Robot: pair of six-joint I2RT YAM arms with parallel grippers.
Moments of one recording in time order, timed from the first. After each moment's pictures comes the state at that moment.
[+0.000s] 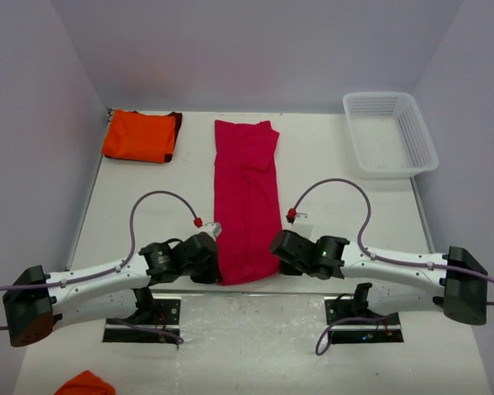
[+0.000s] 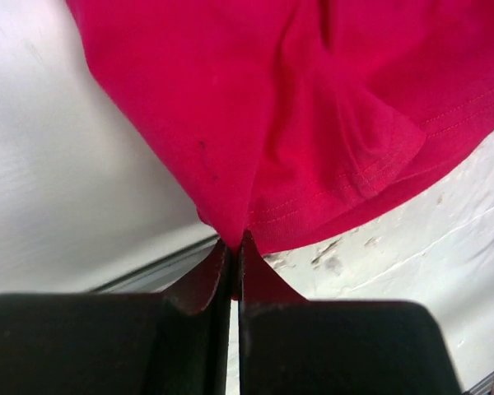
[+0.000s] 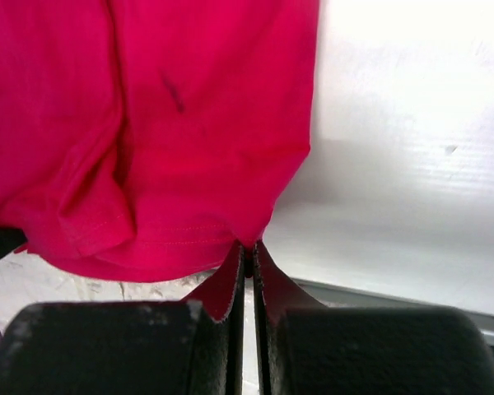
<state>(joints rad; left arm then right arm) -1.07 0.94 0.44 -0.49 -0.03 -0.94 1.22 1.16 0.70 -0.68 0.35 1.18</state>
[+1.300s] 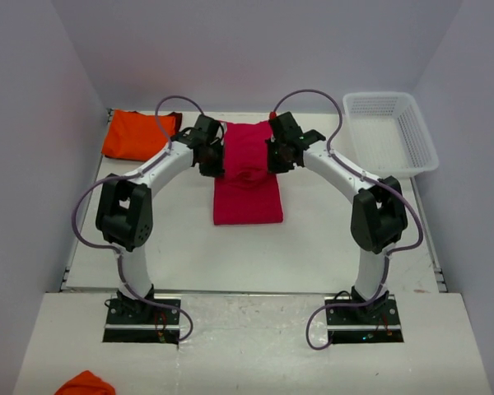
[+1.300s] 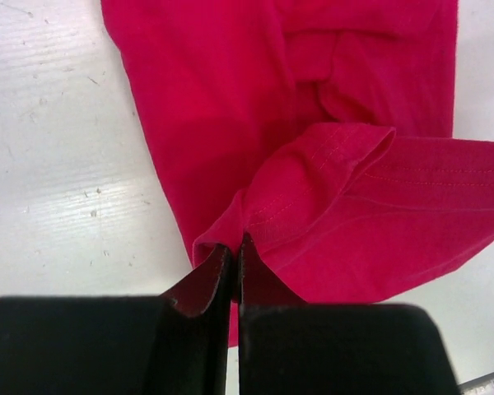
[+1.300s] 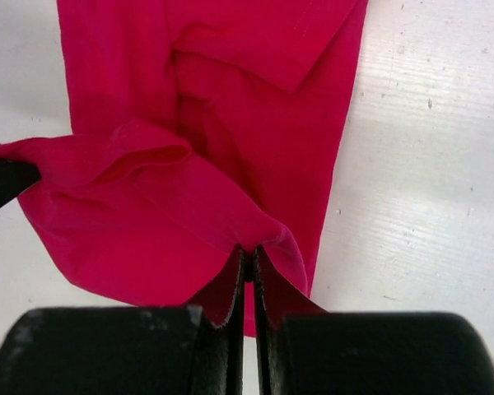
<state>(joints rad) -0.40 1.90 1.53 -0.66 0.09 -0.36 0.53 1.91 1.63 -0.69 0.02 0.42</state>
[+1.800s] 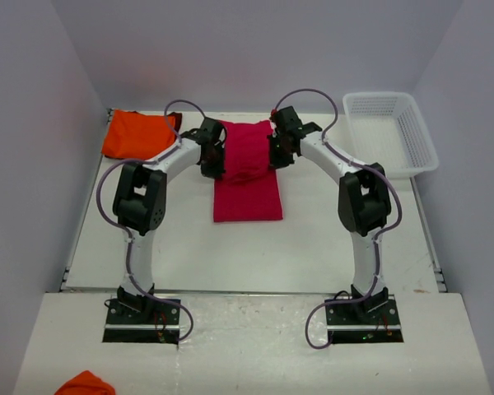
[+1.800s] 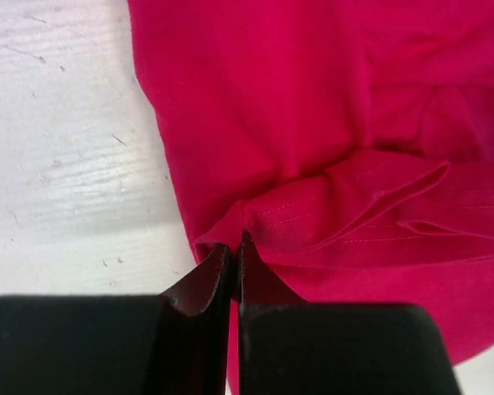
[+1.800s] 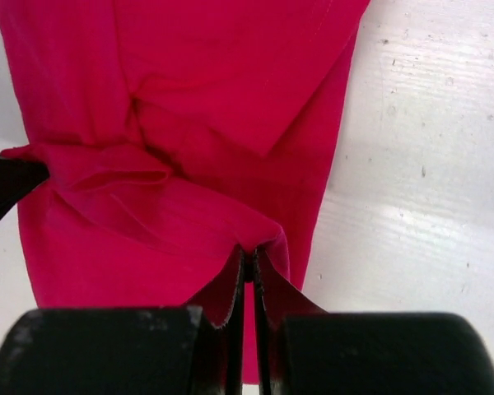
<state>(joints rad) -0.38 2.12 1.66 -0.67 0.06 -0.34 0.44 2.12 1.80 -0.71 -0.09 0.36</state>
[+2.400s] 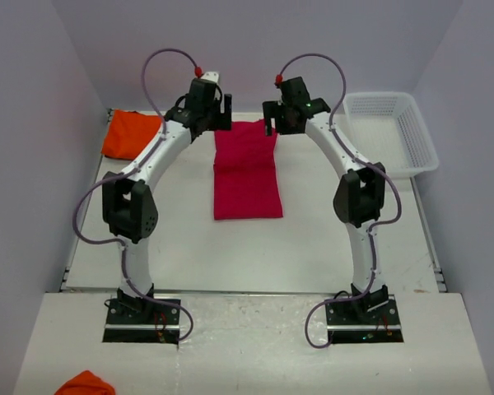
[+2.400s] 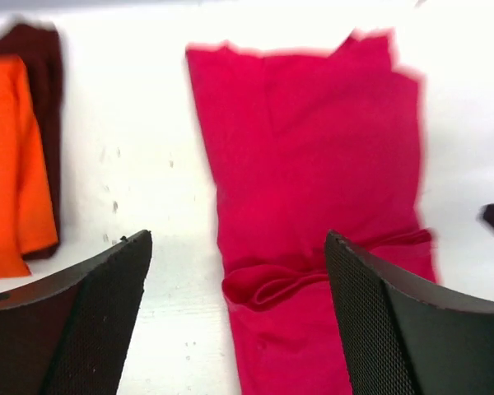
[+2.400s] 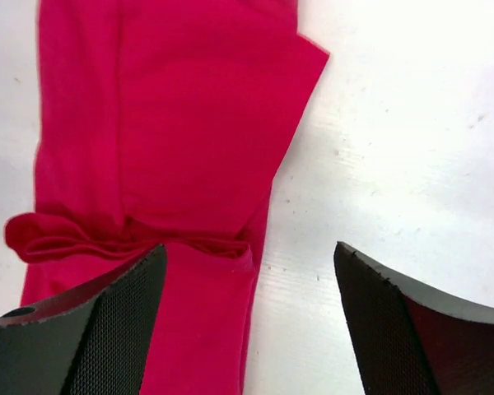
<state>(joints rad) -0.38 2.05 1.90 -0.54 -0.19 -0.23 0.39 2.32 2.30 -0.82 0.03 0.22</state>
